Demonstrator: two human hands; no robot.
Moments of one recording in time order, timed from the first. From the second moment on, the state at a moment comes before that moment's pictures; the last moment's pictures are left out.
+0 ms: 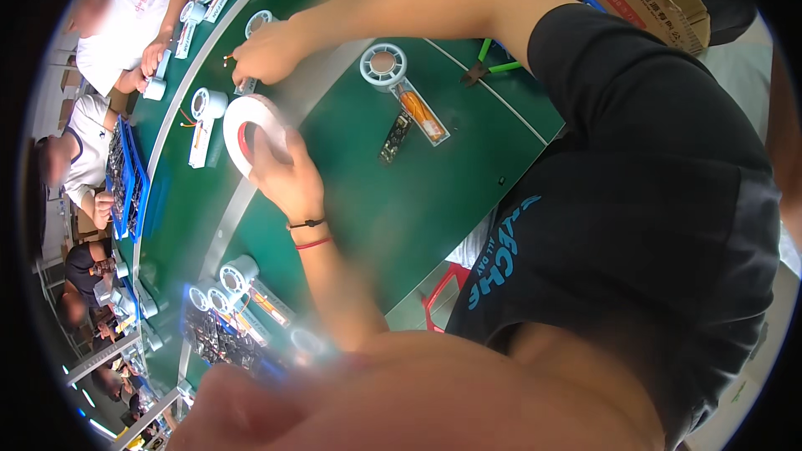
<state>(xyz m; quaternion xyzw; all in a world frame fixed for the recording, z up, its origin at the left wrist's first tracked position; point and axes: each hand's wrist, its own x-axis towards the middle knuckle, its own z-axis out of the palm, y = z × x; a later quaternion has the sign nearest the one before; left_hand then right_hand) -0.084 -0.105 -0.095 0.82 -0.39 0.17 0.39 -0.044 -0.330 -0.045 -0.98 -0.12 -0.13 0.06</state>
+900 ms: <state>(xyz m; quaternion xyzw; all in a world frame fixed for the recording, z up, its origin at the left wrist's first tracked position) -0.119 -0.111 -0.074 0.83 -0.34 0.09 0.44 -0.174 -0.303 -0.013 -0.91 -0.14 -0.20 0.33</state>
